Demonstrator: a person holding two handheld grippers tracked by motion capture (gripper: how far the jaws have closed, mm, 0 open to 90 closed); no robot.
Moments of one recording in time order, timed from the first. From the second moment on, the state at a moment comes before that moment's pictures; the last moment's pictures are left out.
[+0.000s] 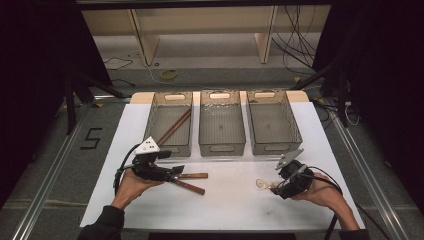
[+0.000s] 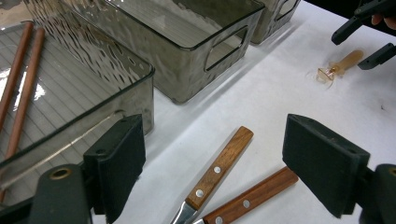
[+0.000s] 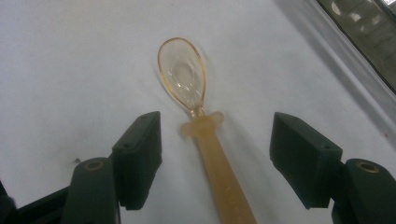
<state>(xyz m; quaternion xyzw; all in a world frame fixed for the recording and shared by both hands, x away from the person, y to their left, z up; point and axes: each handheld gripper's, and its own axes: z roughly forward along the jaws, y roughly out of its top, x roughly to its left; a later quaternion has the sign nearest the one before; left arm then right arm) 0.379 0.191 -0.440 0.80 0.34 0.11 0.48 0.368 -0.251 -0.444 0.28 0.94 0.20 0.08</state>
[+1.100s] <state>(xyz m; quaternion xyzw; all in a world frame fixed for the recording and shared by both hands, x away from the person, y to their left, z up) 0.350 0.182 -0.457 0.79 0.33 0.10 0.50 0.371 -0.258 -0.456 0.28 0.95 0.14 0.07</state>
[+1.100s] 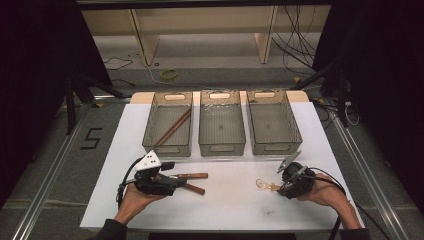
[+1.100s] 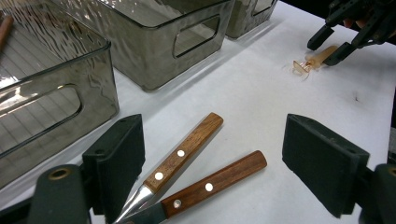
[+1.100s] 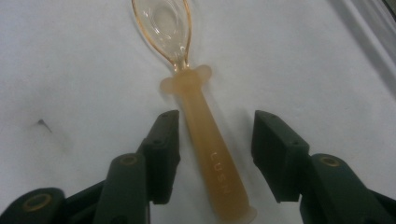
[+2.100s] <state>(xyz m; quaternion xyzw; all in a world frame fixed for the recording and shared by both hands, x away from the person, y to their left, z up) 0.349 0.178 -0.467 0.80 0.32 0.10 0.49 0.364 -0.250 -0.440 0.26 0.94 0.19 0.10</state>
